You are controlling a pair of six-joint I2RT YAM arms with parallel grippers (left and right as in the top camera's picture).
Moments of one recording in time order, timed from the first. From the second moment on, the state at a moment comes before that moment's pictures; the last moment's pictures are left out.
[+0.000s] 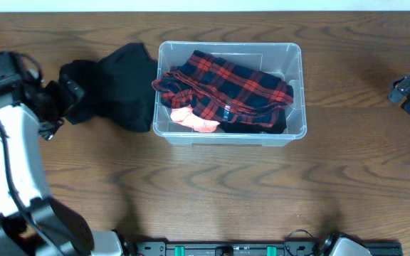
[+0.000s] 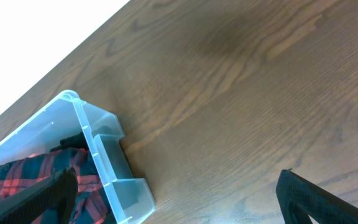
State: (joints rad) left arm 0.46 1.60 1.39 -1.00 0.24 -0.45; right arm -0.48 1.28 1.50 -1.10 -0.23 0.30
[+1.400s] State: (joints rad) left arm 0.61 2.08 1.38 -0.57 0.68 -0.17; right arm -0.48 1.28 1.50 -1.10 -0.23 0.30
